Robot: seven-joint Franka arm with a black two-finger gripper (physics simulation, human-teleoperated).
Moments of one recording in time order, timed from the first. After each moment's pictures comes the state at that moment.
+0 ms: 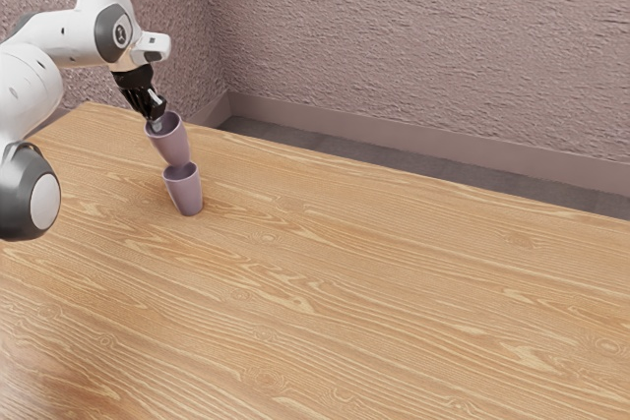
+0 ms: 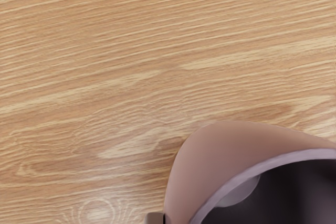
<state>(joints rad) 0.26 0.77 0.20 -0.93 -0.17 1.81 0.64</state>
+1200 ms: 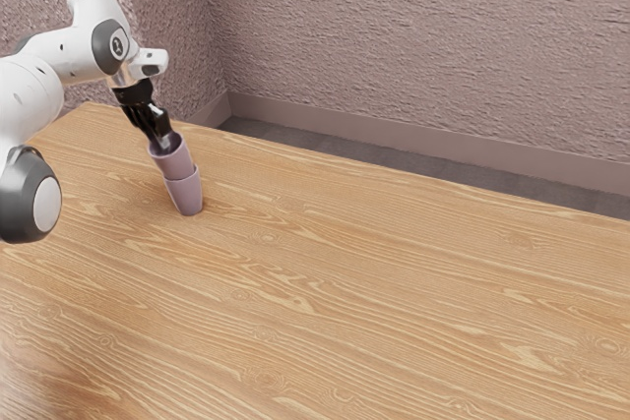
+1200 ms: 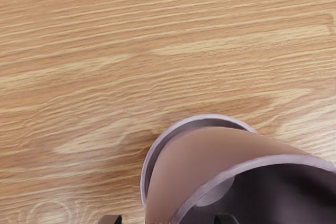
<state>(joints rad) 0.28 0.81 0.21 -0.95 -0.28 1.79 0.66</state>
